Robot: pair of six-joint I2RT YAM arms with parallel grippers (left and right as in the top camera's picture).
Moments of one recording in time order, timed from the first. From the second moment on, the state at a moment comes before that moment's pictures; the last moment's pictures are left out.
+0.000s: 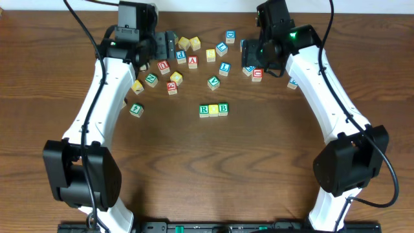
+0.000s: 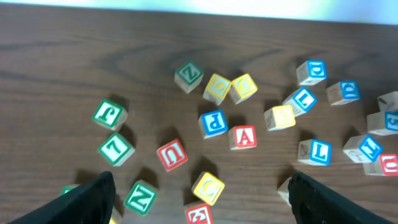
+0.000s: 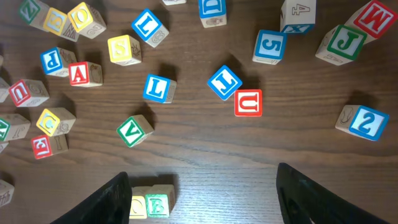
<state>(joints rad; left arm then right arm) -0.15 1.83 1.61 -0.60 0.07 -0.16 0.33 1.98 1.89 -0.99 -0.01 0.38</state>
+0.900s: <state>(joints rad) -0.33 2.37 2.17 -0.66 -0.04 -0.34 0.33 1.98 1.89 -1.24 0.00 0.39</state>
